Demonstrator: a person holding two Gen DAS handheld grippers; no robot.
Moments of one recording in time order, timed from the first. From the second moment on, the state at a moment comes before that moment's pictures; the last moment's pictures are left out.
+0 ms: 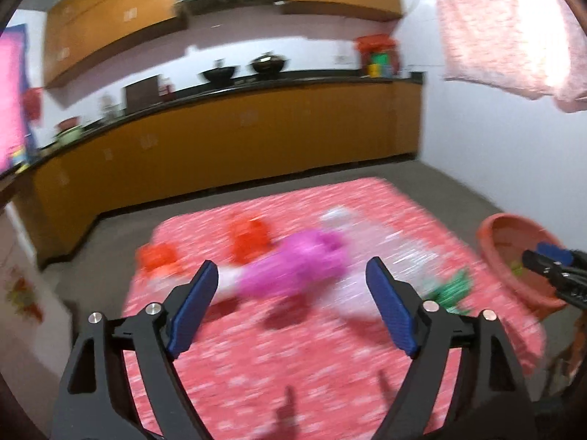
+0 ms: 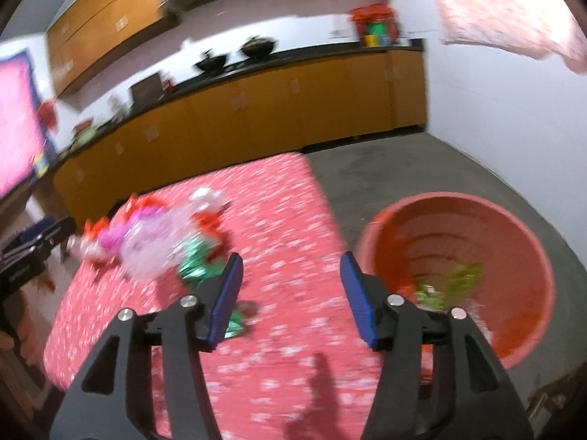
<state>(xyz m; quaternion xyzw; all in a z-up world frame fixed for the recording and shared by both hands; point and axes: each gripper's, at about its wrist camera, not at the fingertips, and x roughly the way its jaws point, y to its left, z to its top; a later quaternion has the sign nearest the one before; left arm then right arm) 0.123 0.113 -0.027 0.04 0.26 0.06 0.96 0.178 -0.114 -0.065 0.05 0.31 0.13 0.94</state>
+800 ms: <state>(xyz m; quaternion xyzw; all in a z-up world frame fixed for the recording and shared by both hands) 0.105 0.207 -0.073 -0.02 0.30 0.13 0.94 0.223 -0.018 -0.117 -0.06 0.39 0.17 0.90</state>
